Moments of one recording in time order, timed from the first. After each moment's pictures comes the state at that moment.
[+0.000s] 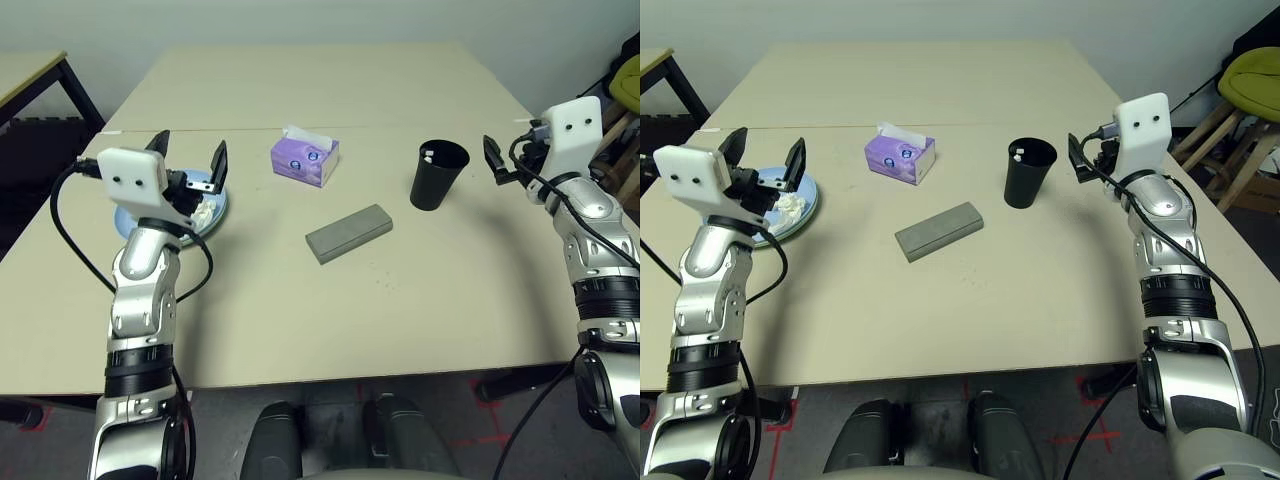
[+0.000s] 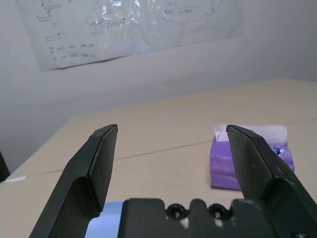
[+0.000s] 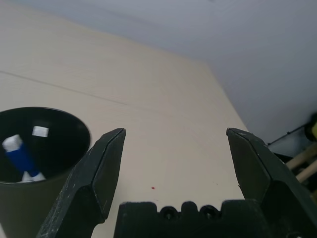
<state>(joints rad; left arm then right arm) -0.29 0.37 0.27 -0.01 -0.18 -0.05 -0.25 -0.65 -0.51 -0.22 0.52 0.09 0.04 0.27</state>
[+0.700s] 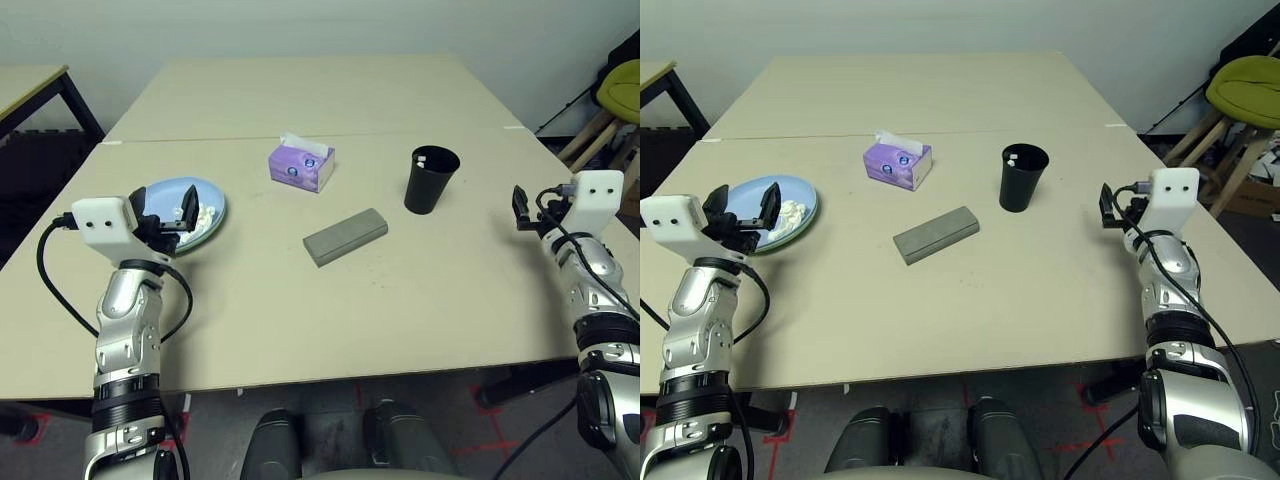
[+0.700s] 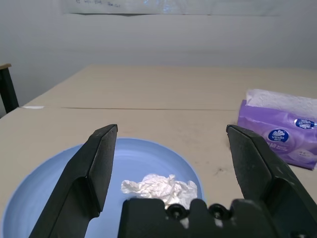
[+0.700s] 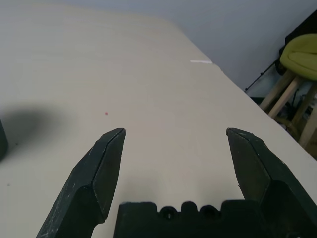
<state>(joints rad) -0.20 0.35 0.37 0.13 -0.30 -0.05 -0.27 -0.55 -0.49 -0.30 0.91 0.16 -0.25 0.25</state>
